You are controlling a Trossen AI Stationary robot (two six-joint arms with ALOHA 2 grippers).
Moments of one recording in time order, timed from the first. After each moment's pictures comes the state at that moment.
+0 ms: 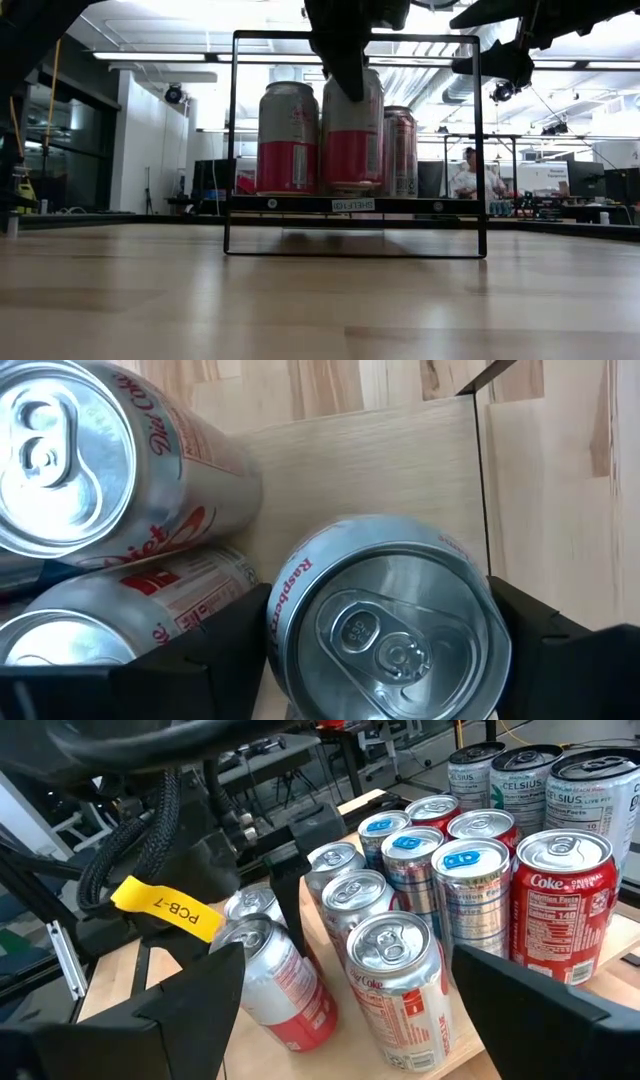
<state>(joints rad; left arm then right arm) -0.03 2.19 2.19 -1.28 -0.04 0.11 0.20 0.71 0.51 -0.05 0.45 0.46</state>
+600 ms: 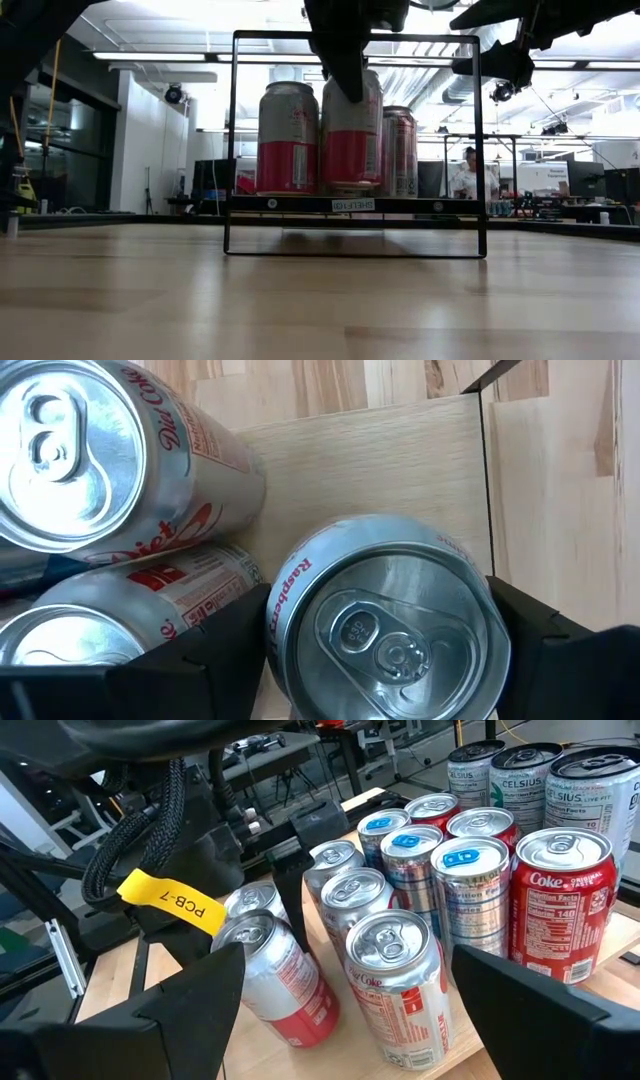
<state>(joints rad) -0.02 2.19 2.19 -1.29 -0.04 0.11 0.20 0.72 0.51 -0.05 0.45 0.46</state>
